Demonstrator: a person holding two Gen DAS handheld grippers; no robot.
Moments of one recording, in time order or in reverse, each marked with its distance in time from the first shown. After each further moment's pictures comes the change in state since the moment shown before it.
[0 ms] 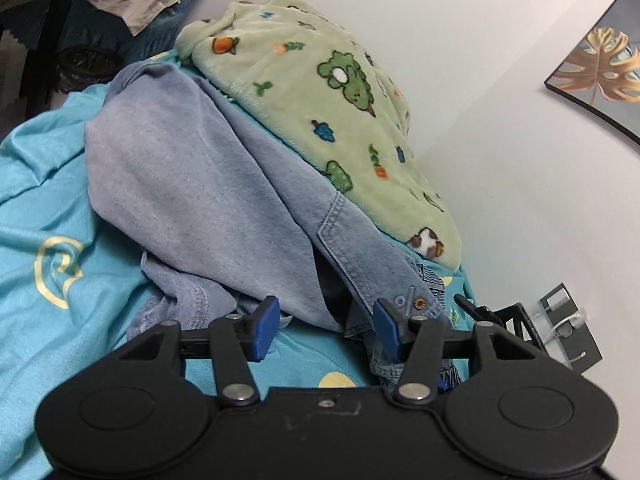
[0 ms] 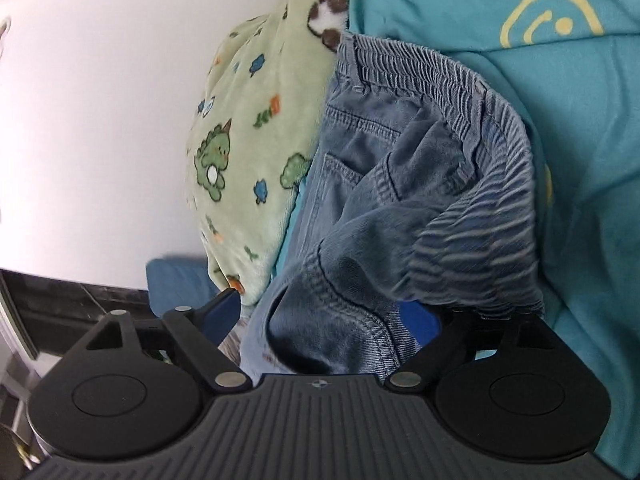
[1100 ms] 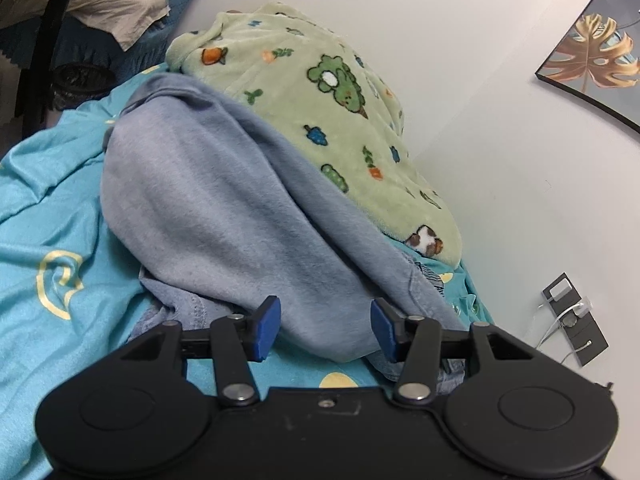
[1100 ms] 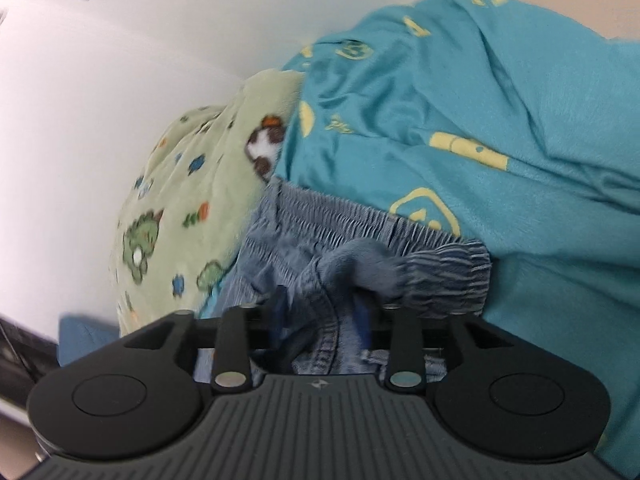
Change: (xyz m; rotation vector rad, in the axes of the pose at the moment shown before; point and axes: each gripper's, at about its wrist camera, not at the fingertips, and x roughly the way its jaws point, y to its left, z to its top) left arm -0.011 -0.015 -0.001 0.061 -0.014 0.006; right arm -0.073 0.002 0.021 -0.191 -0.305 -0.290
